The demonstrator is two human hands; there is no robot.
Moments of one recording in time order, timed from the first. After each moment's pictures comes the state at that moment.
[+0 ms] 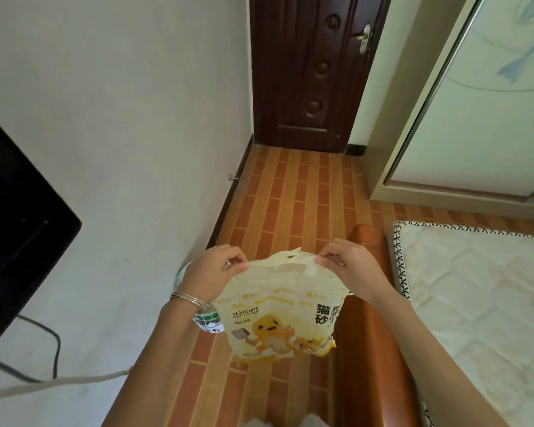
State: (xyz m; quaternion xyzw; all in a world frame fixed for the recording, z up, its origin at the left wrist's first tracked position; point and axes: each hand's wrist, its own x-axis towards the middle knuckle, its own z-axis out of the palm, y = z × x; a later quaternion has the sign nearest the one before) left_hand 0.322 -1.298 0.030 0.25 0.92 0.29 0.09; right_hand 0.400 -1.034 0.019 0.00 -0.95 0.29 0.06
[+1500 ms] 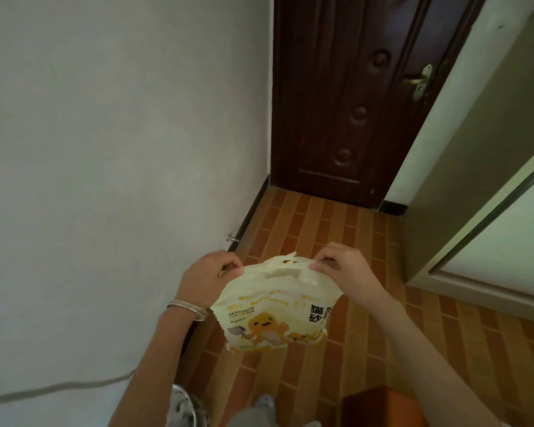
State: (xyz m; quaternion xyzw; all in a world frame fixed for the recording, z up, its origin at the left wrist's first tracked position) left_hand -0.173 -1.056 0.014 0.18 0.93 0.32 0.05; right_hand -0.138 -0.783 0.016 0.05 -0.93 0.35 0.02
